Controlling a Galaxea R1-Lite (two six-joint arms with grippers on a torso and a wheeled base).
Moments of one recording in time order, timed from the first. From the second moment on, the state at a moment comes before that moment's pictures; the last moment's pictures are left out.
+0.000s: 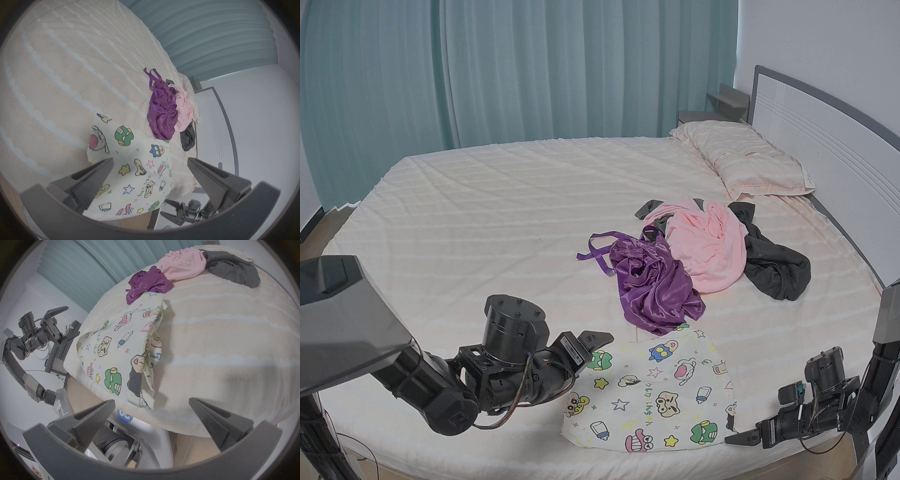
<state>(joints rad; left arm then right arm) -0.66 1.99 -0.63 -0.81 -0.04 -1.19 0.24 2.02 -0.02 -0.99 0.37 0.14</state>
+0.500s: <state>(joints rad) -0.75 2.12 -0.61 -0.84 0.05 -1.18 0.24 1.95 -0.02 -1.03 0.38 0.16</state>
